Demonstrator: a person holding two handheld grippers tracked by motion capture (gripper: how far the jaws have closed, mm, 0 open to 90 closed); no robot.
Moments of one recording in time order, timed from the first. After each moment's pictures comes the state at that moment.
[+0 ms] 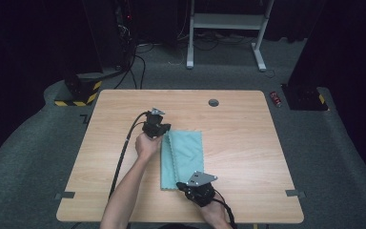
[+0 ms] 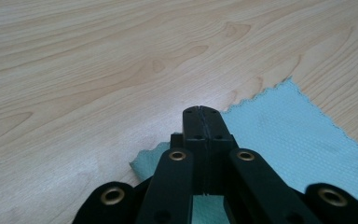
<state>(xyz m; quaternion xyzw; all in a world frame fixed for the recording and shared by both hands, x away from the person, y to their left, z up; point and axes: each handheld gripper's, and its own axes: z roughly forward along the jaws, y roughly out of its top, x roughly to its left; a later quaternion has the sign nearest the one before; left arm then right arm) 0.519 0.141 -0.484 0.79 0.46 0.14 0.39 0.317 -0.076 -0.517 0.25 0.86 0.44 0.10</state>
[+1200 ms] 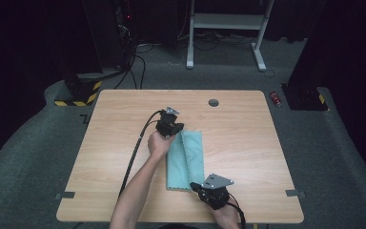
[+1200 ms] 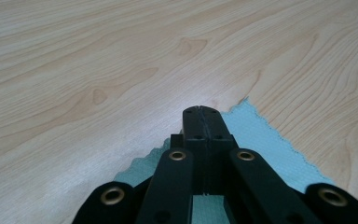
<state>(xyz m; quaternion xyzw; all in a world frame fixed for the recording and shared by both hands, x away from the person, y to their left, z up) 0.525 0.096 -0.480 0.80 0.43 0.13 0.39 0.309 -0.115 -0.517 0.29 0.84 0.44 0.13</state>
